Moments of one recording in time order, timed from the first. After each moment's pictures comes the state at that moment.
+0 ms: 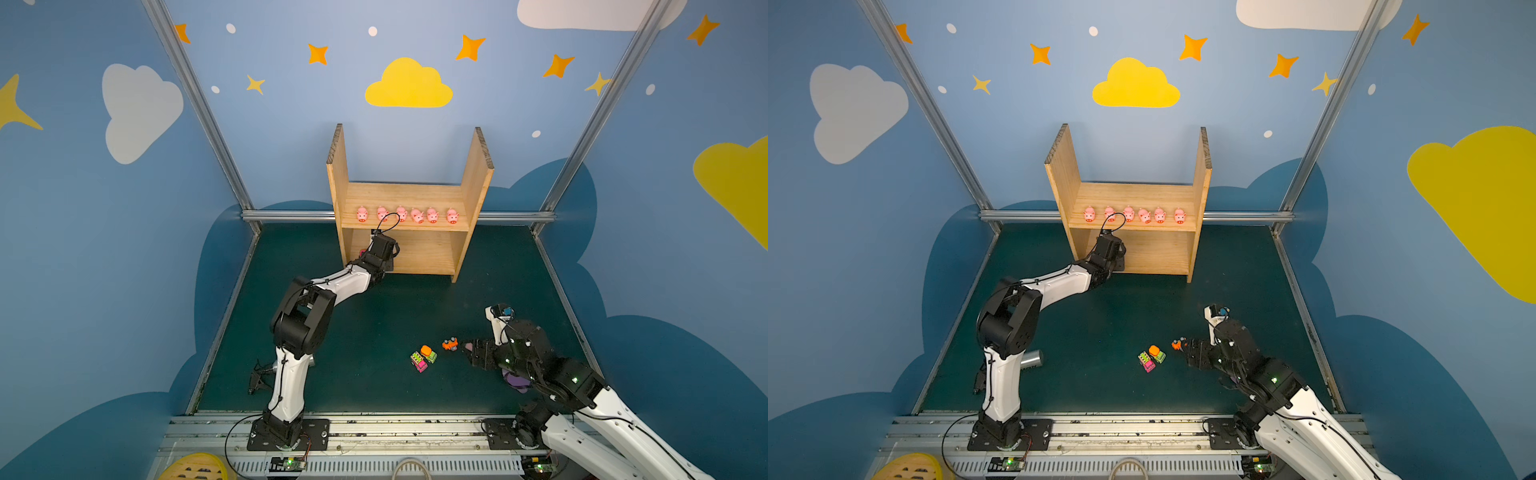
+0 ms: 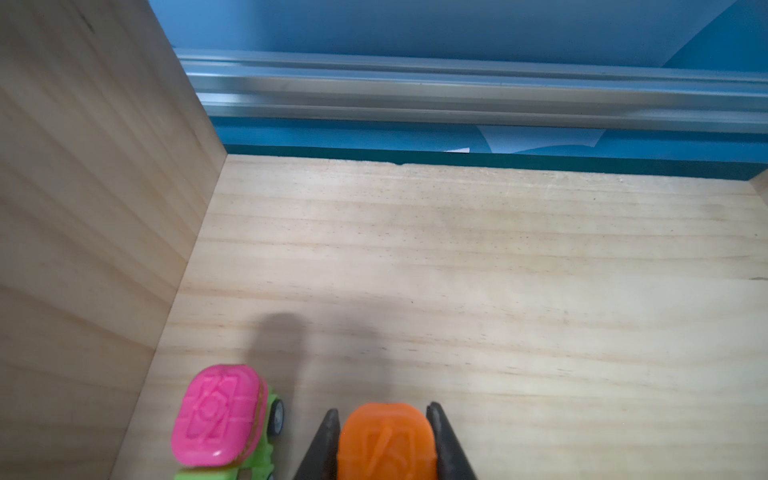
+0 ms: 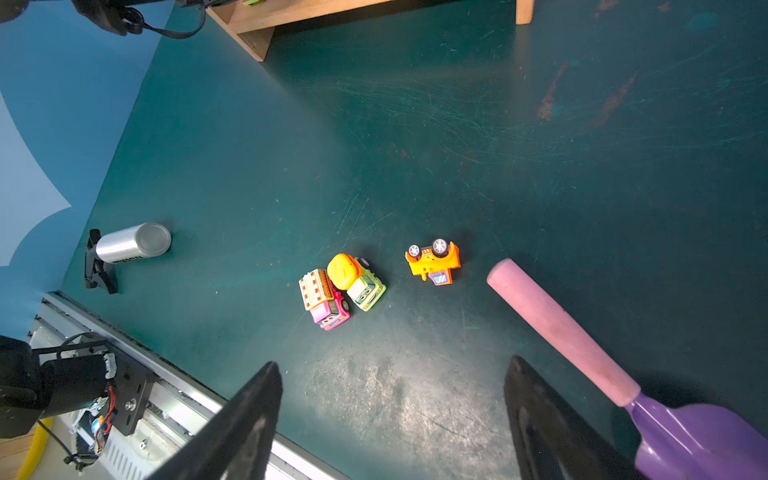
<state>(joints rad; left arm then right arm) -0.50 2.08 1.47 -0.04 -0.39 -0.36 0.70 0.60 0.62 -0.77 0.02 0.56</state>
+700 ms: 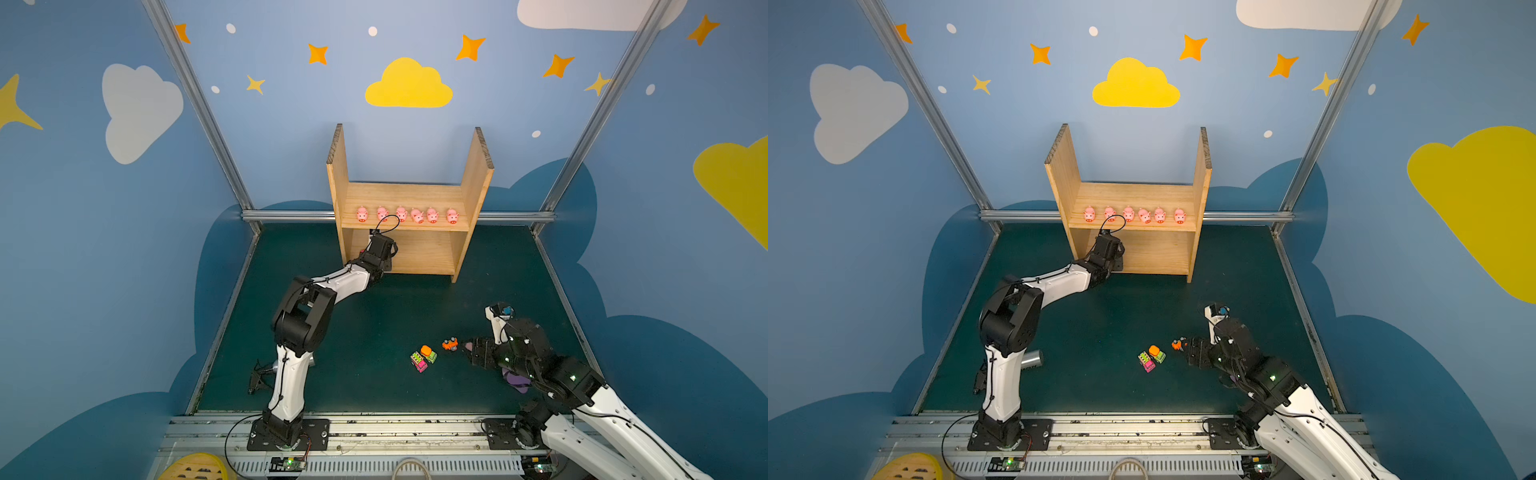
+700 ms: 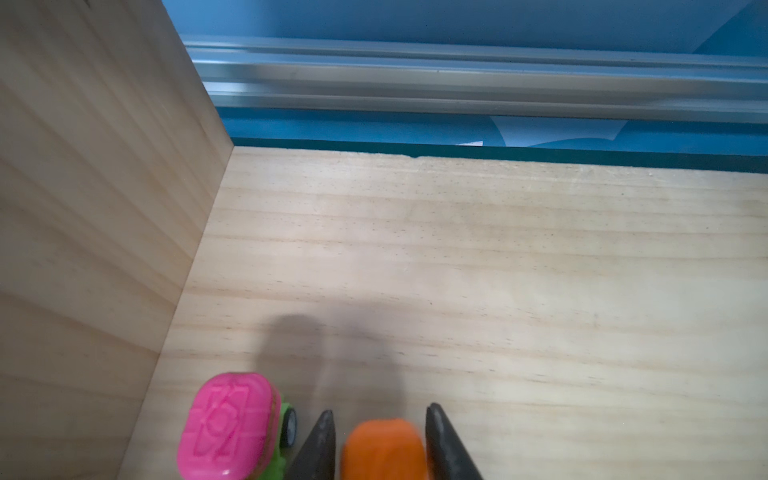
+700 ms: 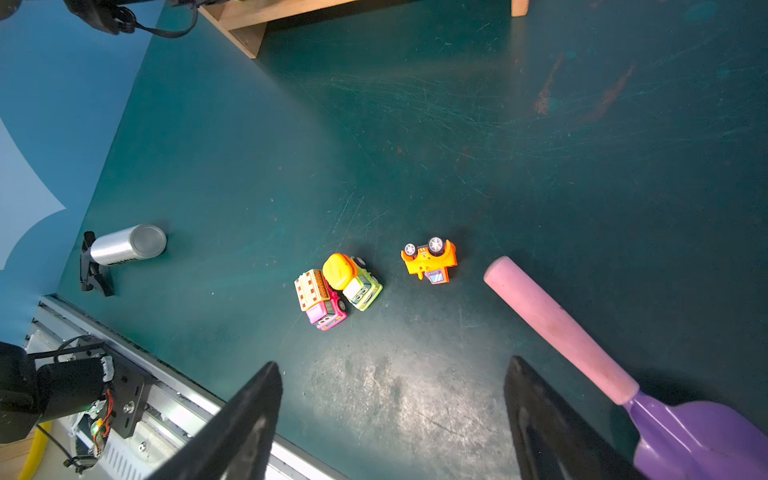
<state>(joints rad) -0.48 2.09 1.47 -0.04 -0.38 -0.36 0.68 0.62 0.62 -0.77 0.00 0.56</state>
